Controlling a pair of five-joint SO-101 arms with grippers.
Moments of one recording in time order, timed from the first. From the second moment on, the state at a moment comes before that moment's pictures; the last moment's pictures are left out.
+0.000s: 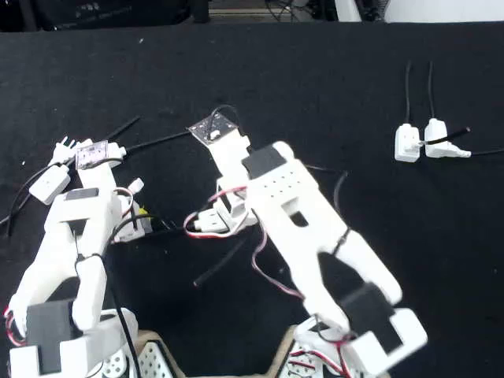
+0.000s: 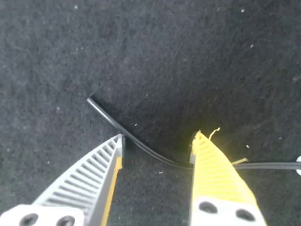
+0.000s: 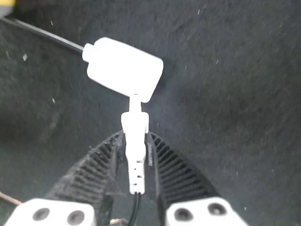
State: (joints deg) left arm -14.2 -15.9 53.9 50.0 4.5; right arm -30.1 -6.4 21.2 79.7 4.3
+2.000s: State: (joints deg) left arm -14.2 -29.5 65.3 44.6 4.5; right arm -30.1 25.5 -13.0 98.9 0.3
